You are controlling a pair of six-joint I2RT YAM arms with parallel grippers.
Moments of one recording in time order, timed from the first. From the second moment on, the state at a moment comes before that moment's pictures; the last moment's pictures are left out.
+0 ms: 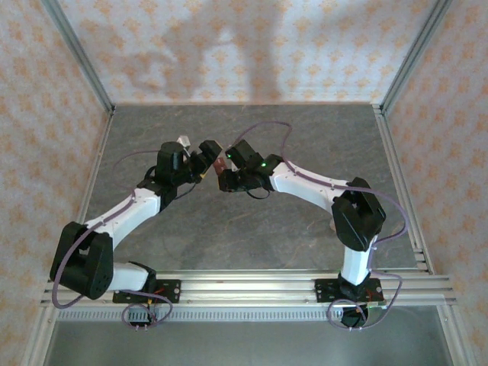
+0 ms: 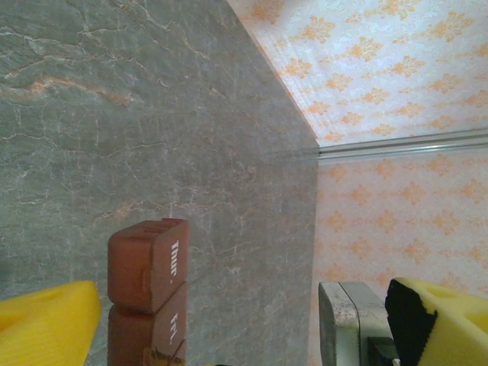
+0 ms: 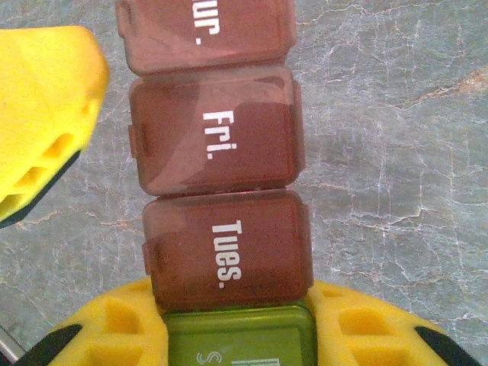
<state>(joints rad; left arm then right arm) -0.30 1.34 0.78 0.13 0.28 -1.15 0.82 1.83 1.43 -0.53 -0.14 0.60</state>
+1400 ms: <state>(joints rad) -0.33 1.36 0.82 0.07 0.21 -1.12 0.83 1.83 1.43 -0.51 -0.14 0.61</state>
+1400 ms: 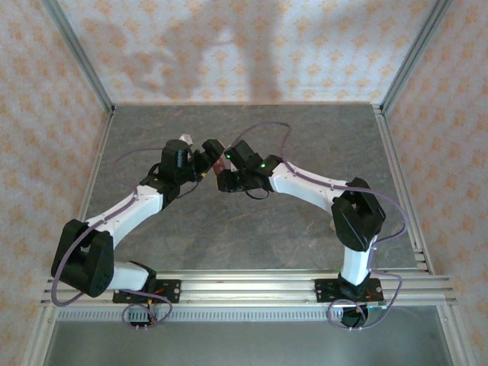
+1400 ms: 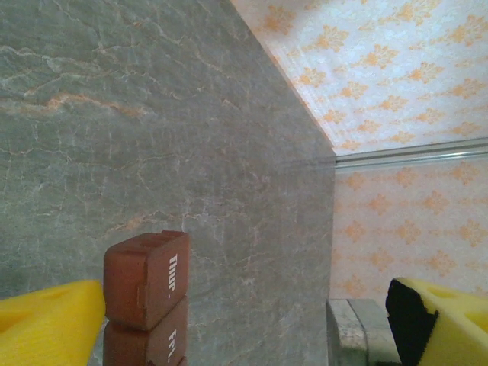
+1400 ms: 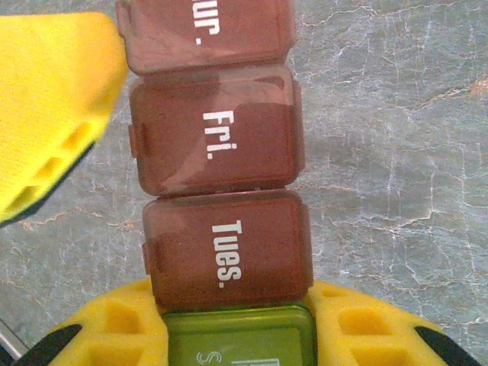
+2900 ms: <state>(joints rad) -0.39 1.38 0.85 0.11 0.19 -1.20 0.84 1.83 1.40 -0.50 -0.13 0.62</state>
